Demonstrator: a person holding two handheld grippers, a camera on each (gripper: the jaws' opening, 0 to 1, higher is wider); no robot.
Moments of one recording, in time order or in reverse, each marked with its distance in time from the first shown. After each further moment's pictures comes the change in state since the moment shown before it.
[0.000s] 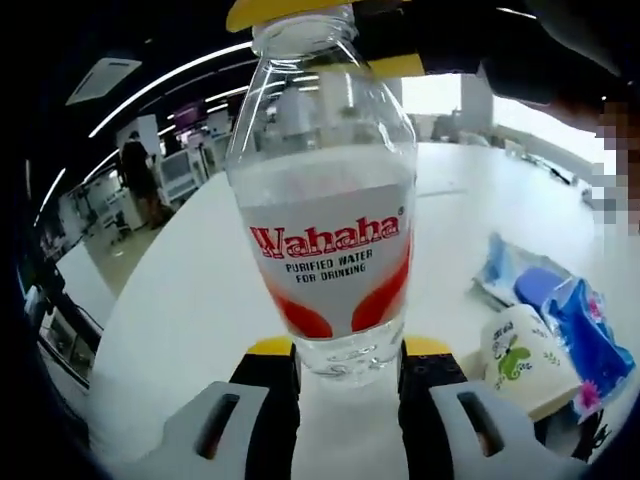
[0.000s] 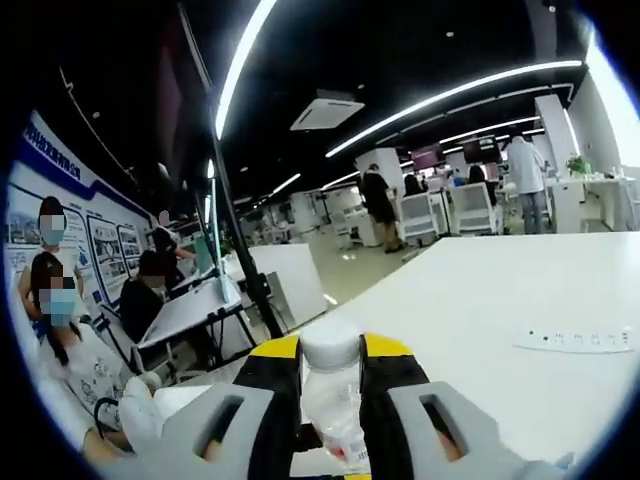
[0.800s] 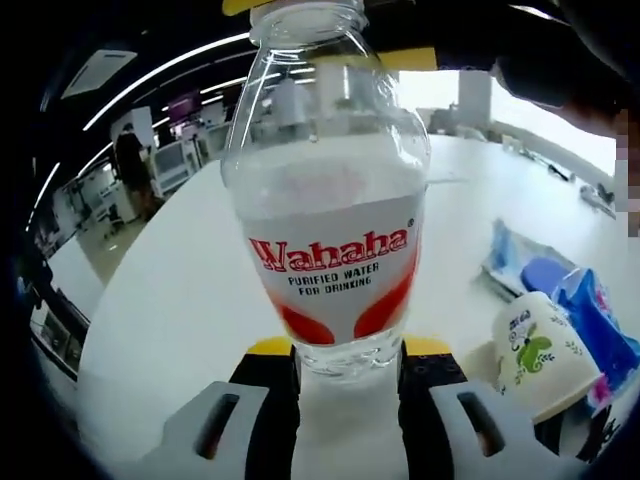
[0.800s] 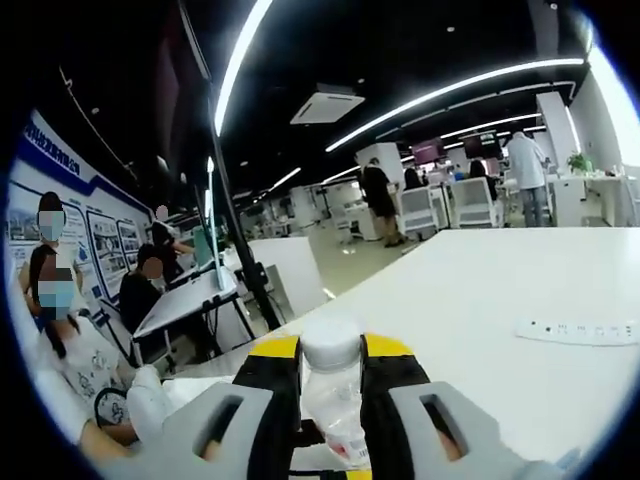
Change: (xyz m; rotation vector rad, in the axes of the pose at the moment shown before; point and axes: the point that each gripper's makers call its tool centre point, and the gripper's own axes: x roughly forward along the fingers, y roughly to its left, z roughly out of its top) left arm 0.013 -0.002 -0.018 -0.008 0.039 -0.032; right arm 0.003 -0.005 -0.019 0.000 0.026 -0.011
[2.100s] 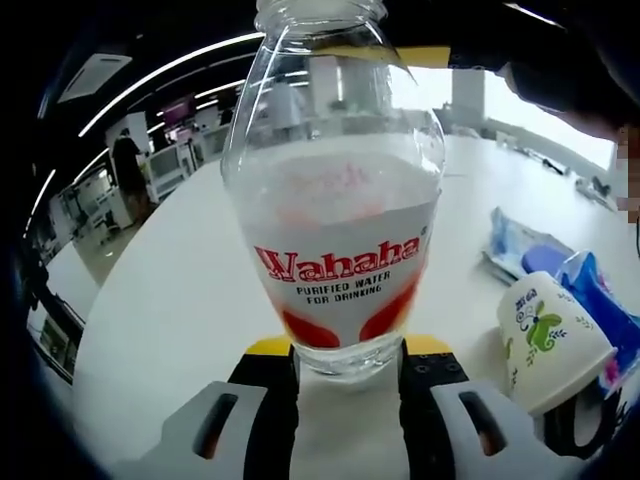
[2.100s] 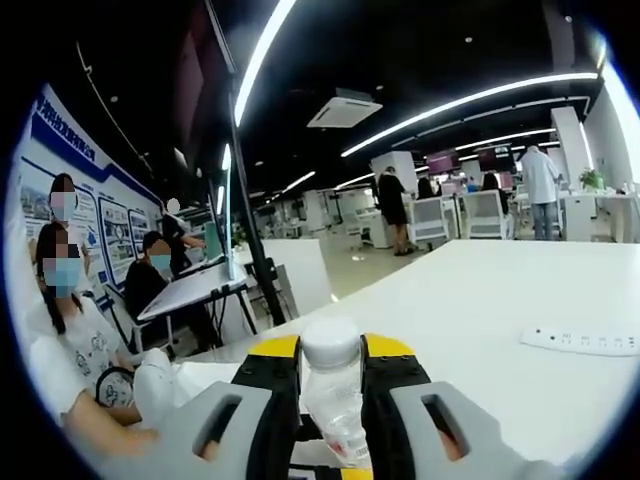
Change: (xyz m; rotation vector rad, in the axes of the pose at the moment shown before) left arm 0.018 0.004 -0.009 0.017 -0.009 -0.017; right arm -0.004 -0.005 -0.012 -0.062 -0.036 0.015
